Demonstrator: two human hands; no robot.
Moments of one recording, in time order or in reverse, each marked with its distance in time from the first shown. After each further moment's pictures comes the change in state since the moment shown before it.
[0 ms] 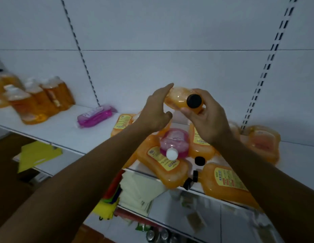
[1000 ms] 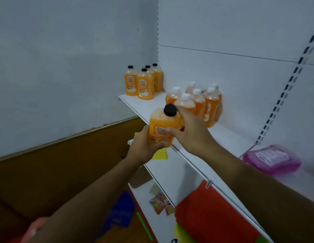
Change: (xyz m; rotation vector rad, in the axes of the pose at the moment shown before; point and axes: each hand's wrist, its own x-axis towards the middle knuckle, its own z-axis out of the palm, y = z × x) left_hand -0.212 -0.421 -0.352 -0.035 0.416 -0.668; right_hand 0.102 -0.182 0.565 0.062 -0.649 -0.271
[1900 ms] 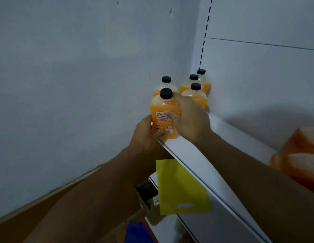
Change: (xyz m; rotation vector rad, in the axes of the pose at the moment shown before) left_hand 0.344 -0.208 -0.152 0.058 0.014 -0.037; right_hand 0.379 0.036 0.223 -0.309 0.089 0.091
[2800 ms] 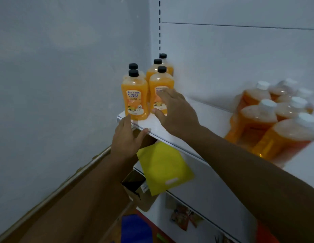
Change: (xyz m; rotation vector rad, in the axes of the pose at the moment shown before) left_hand -0.042 -0.029 0.001 0.193 -0.097 0.105; right_hand -0.058 -0.006 -0.006 -0.173 0.058 0.104
